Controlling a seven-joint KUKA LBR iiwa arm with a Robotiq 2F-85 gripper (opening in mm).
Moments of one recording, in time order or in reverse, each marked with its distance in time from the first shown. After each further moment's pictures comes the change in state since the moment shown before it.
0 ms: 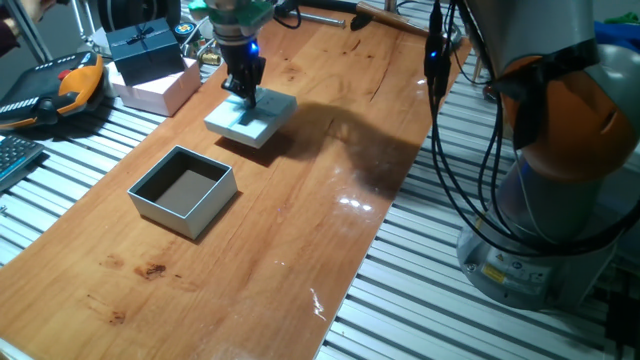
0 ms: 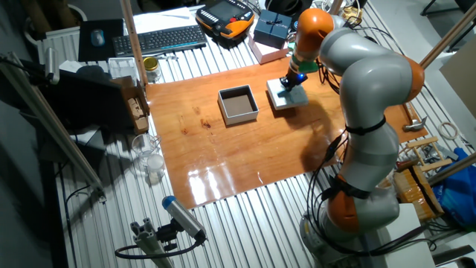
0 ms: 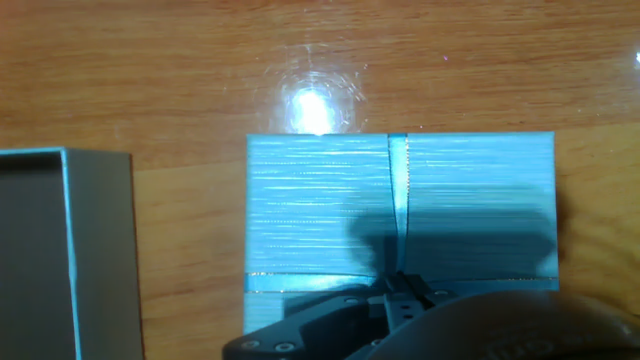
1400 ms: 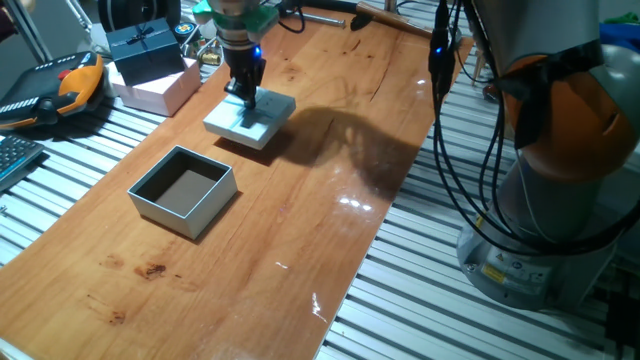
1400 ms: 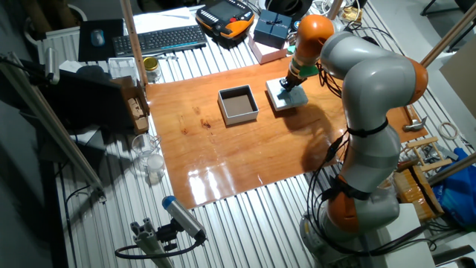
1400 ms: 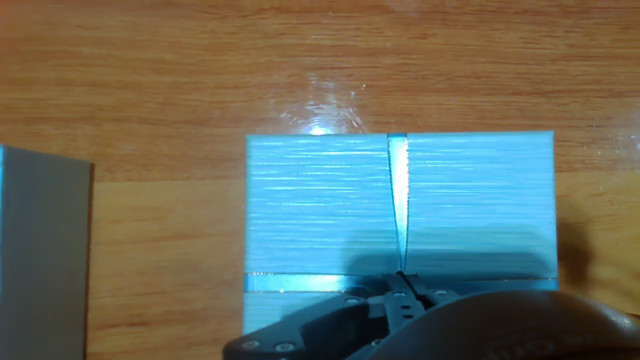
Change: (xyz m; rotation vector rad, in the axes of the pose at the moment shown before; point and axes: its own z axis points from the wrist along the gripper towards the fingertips) arm 0.003 -0.002 0.006 0.016 -0.037 -0.044
